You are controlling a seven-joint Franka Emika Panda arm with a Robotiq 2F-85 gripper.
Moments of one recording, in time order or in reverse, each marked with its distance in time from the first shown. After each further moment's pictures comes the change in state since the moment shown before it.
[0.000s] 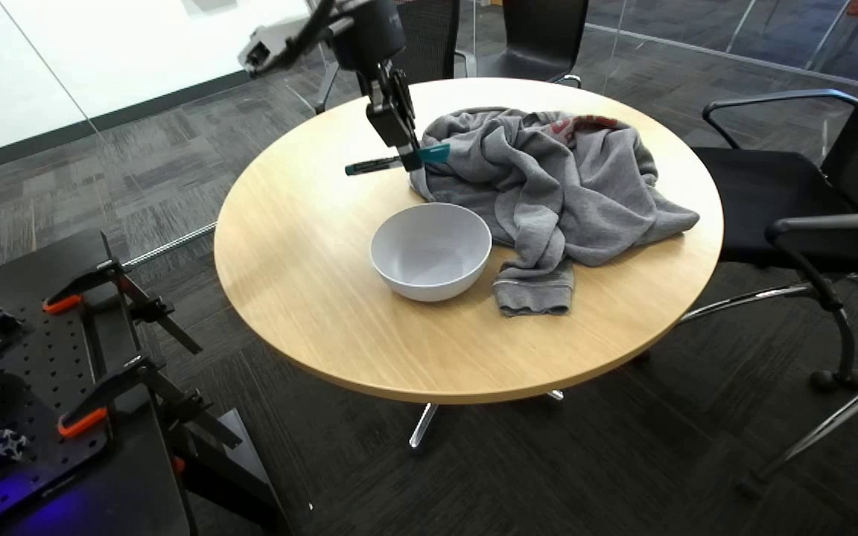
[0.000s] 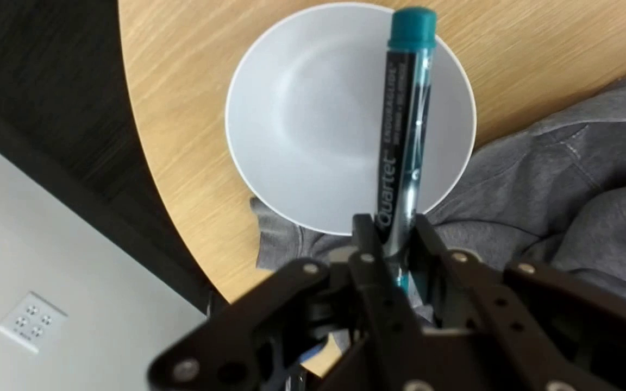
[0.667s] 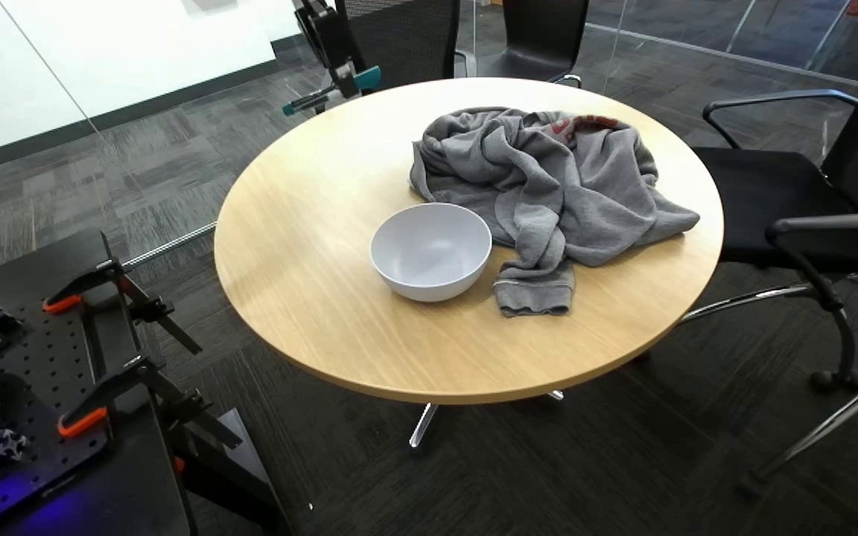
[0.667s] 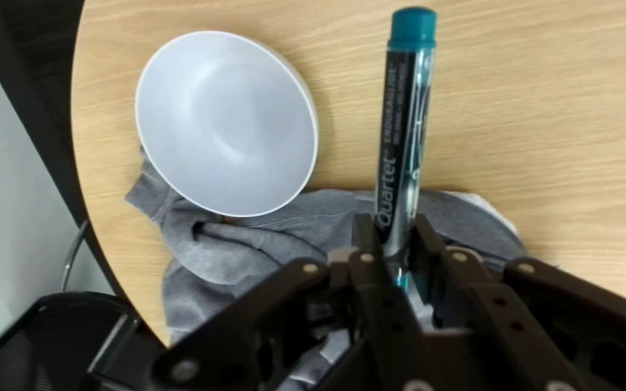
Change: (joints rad) arm -0.003 -0.136 0.252 -0.010 -0.143 -0.172 -0.188
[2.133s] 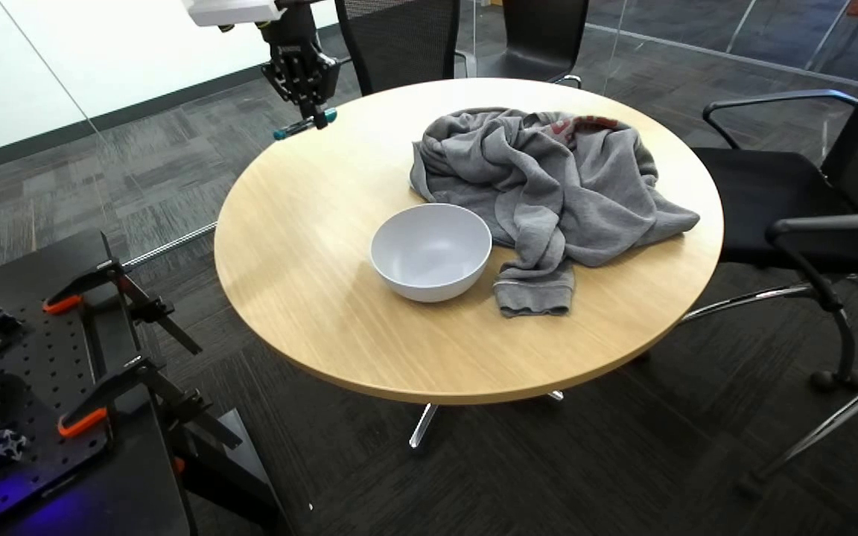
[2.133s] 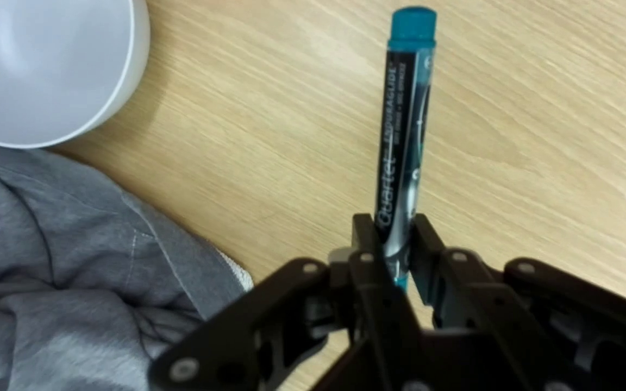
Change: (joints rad) arm -0.045 0.212 0.189 0.148 0.193 -0.110 -0.688
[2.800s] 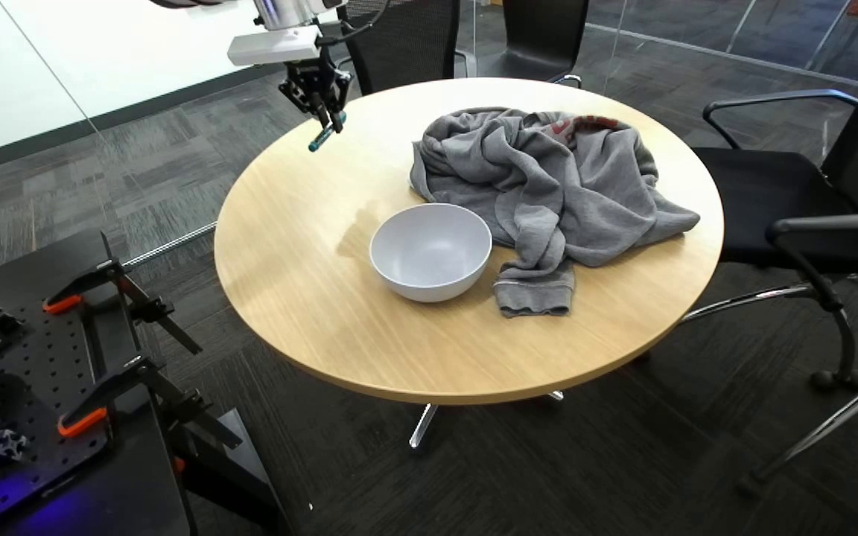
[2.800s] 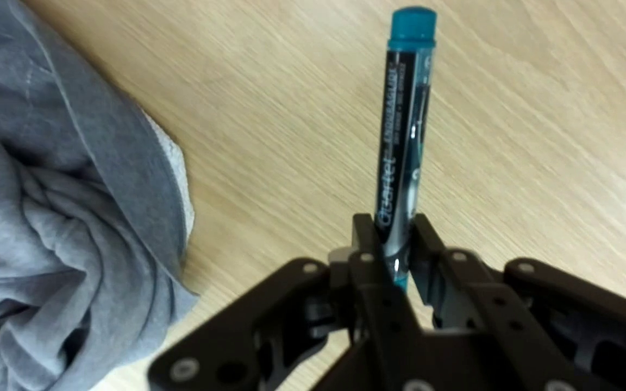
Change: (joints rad) arm -0.005 0.159 0.052 0.071 -0.019 0.241 -0.127
